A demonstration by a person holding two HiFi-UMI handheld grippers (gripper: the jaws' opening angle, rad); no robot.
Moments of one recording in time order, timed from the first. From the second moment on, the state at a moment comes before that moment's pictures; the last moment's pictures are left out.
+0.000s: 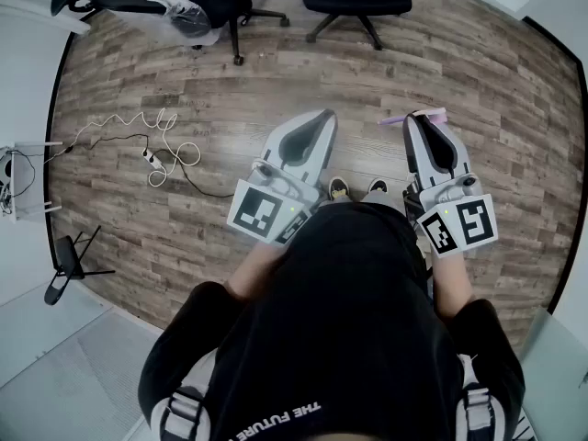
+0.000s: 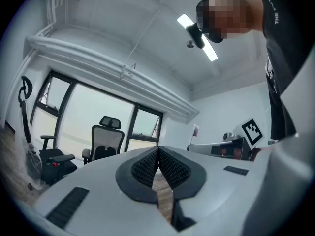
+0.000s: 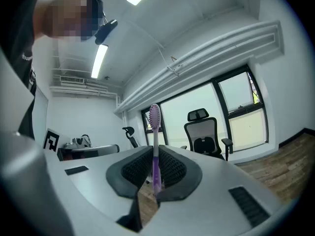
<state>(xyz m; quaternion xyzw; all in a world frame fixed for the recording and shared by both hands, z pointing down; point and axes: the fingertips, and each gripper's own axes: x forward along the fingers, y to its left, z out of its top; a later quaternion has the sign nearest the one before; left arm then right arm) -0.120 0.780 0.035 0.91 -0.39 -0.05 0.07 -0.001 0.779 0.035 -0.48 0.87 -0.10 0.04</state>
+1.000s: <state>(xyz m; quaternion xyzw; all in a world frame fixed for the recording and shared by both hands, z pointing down) -0.072 0.730 0.051 0.92 -0.38 -0.04 0.09 0.053 0.732 0.053 -0.50 0.86 -0.13 0.04</state>
